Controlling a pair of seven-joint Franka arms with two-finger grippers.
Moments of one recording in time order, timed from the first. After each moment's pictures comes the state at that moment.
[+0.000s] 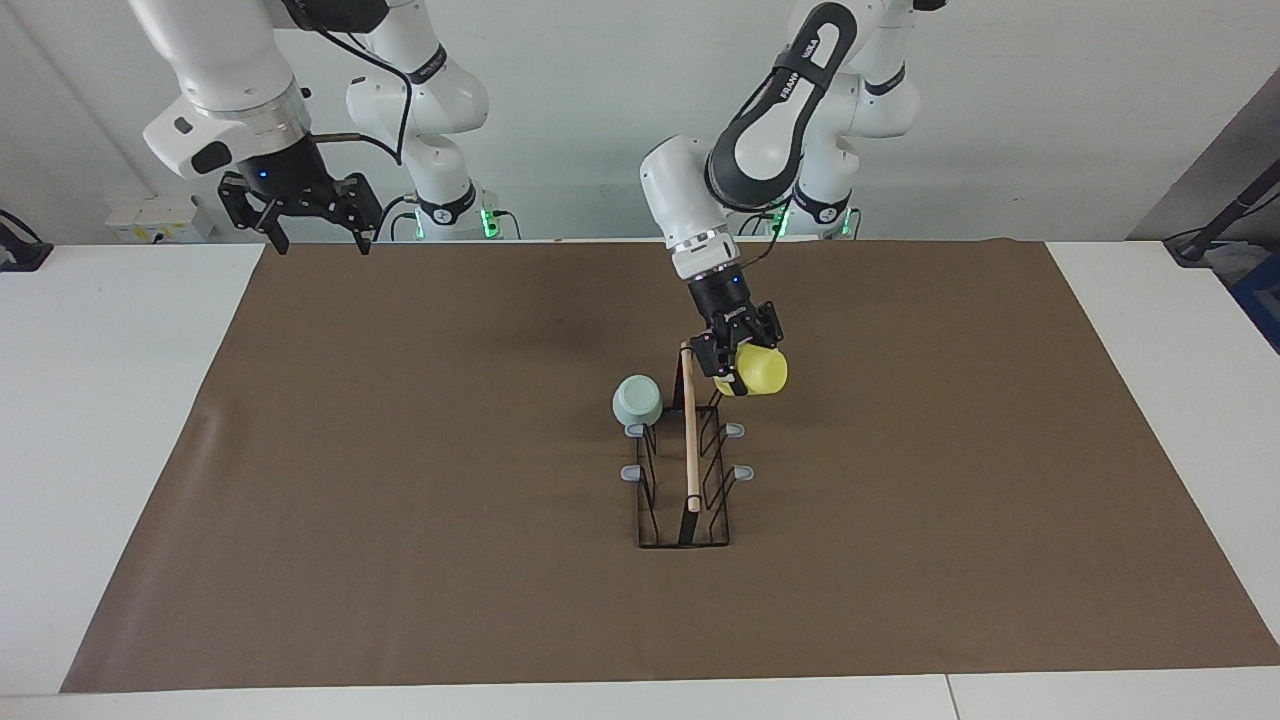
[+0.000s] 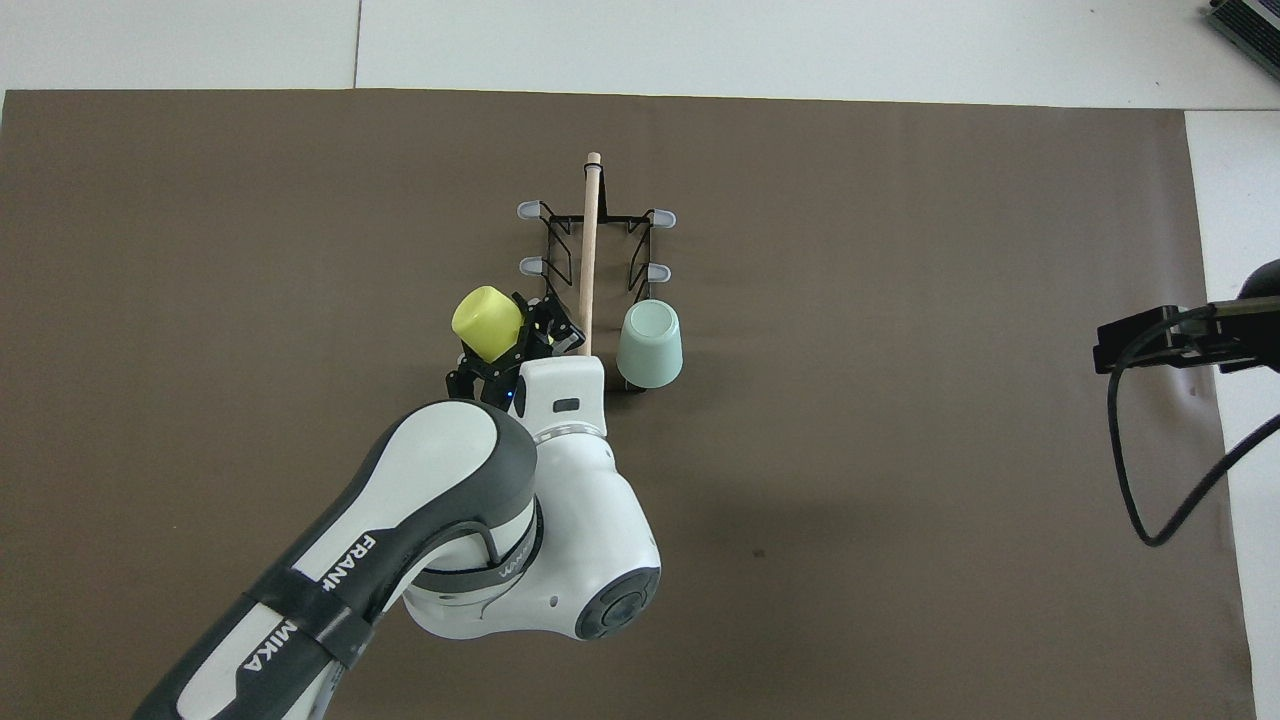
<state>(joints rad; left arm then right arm) -0.23 0.12 -0.51 -2.10 1.26 2.20 -2.21 0.01 -0.03 0.02 -1.54 -0.02 1.45 0.06</state>
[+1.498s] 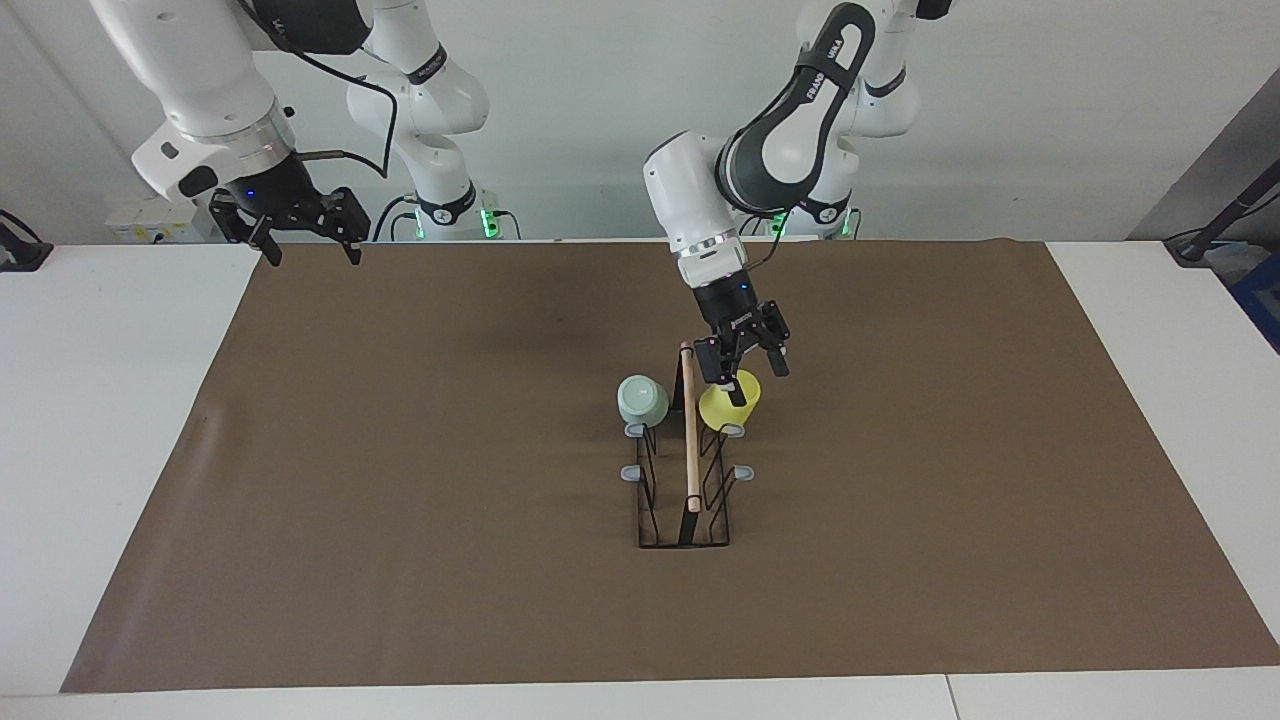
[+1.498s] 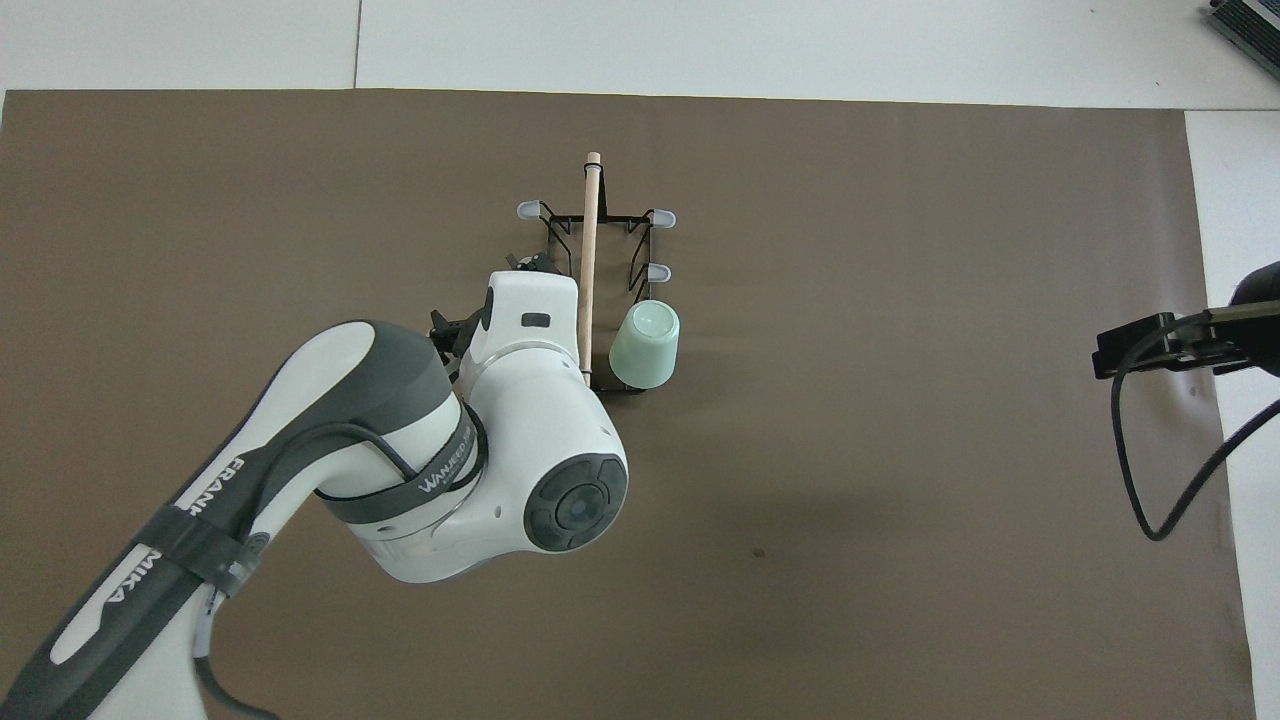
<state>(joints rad) -0.18 0.15 -0.47 -1.95 0.94 2.21 -1.74 -0.02 -0.03 0.03 -1.59 -0.03 1.49 0.00</state>
